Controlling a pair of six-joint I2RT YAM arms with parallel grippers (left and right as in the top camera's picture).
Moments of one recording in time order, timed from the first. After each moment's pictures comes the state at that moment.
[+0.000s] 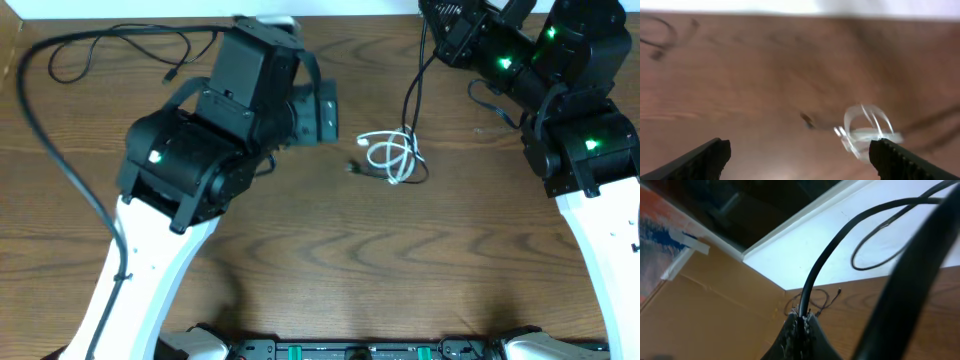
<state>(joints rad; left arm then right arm) -0.56 1.51 2.03 -1.34 -0.10 -0.42 0.27 1.40 1.61 -0.34 -0.38 0.76</state>
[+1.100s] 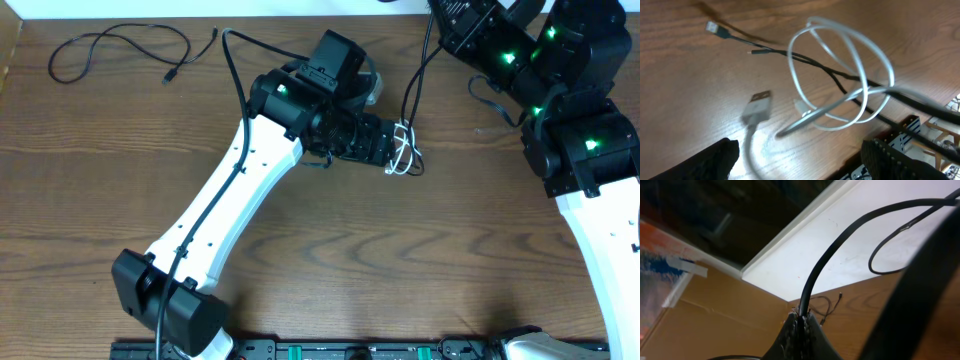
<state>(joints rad) -0.56 1.78 1.81 -1.18 0.38 -0.31 0.27 1.40 1.61 -0.34 -0.30 0.88</state>
